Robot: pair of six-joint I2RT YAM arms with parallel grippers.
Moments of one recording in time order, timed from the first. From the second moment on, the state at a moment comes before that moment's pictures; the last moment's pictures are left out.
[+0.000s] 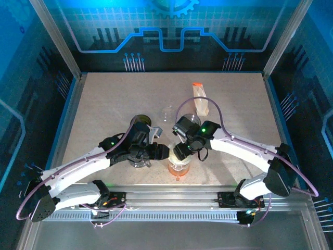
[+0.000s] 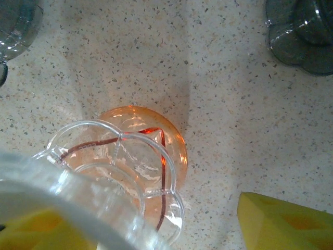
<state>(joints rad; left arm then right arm) -0.79 1.09 0.78 -0.47 0.38 -0.77 0.90 1.45 1.15 -0.97 0.04 0.32</state>
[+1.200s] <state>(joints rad) -0.79 1.10 0.78 -0.44 0.37 -0.82 0.90 1.28 1.12 -0.97 0.16 0.36</state>
